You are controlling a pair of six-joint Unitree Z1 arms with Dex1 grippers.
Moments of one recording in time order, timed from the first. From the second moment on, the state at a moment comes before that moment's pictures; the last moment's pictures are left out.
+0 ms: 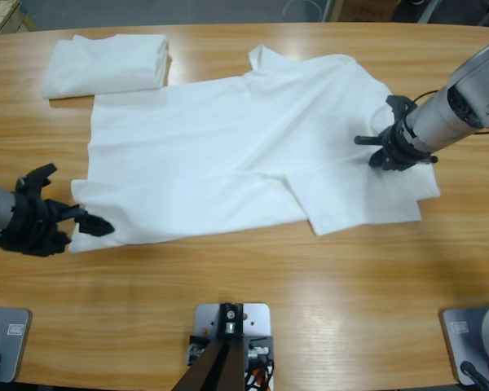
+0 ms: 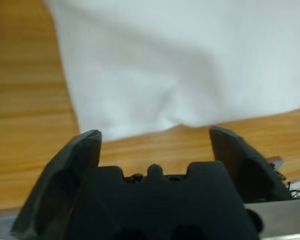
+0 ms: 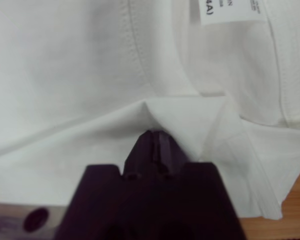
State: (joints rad) arm 0 -0.70 1.51 -0.68 0.49 -0.16 -0.88; arm 1 0.44 1.84 -0.93 0.47 0.00 0.47
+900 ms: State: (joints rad) arm 0 -0.86 1.62 -0.64 0.53 -0.11 -1.08; arm 1 0.44 1.84 -0.93 0.47 0.00 0.44
